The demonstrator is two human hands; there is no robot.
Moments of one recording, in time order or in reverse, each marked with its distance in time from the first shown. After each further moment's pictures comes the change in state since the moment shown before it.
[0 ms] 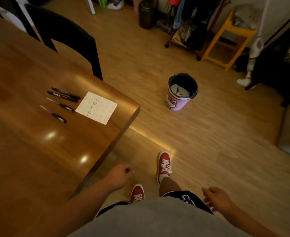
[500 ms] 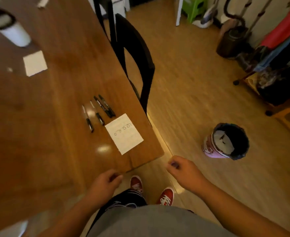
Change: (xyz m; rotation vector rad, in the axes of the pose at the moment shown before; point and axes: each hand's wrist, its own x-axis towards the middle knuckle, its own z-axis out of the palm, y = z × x) left_hand -0.008 0.056 -0.090 -0.595 0.490 -0.246; right_hand 0.024 -0.376 -0.018 -0.562 -0.326 -0.937
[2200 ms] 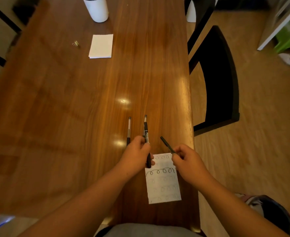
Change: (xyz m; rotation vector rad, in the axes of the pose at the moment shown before) left_hand 0.160 0.062 -0.125 -0.683 0.305 -0.117; right_hand 0.215 -0.178 0.024 -0.098 -0.206 -0.154
